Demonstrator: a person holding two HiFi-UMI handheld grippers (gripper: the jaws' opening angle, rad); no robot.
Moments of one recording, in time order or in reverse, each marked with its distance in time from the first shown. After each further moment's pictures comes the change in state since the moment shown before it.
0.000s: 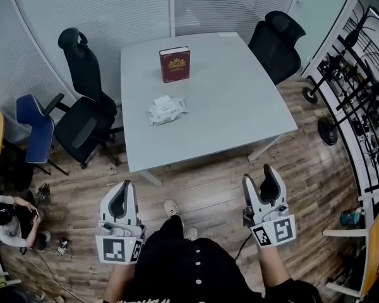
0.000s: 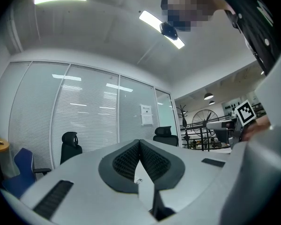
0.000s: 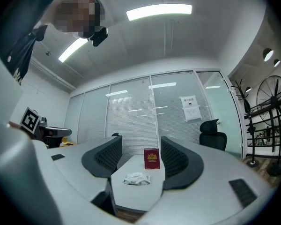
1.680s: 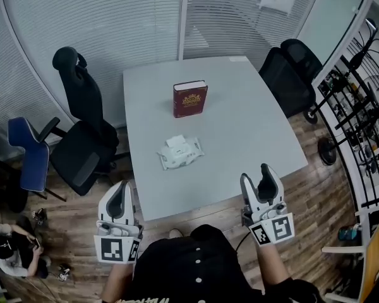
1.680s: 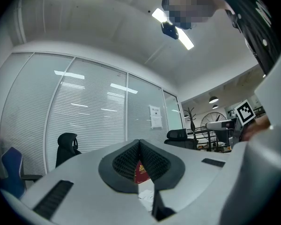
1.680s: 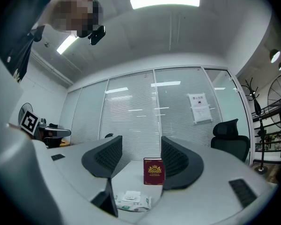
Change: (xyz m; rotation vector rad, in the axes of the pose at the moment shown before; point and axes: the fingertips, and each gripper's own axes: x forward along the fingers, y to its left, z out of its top) left arm 0.149 0.159 -0.016 -0.027 -0.060 0.005; right arm 0.219 0.007 -0.011 -0.046 -0.015 0.004
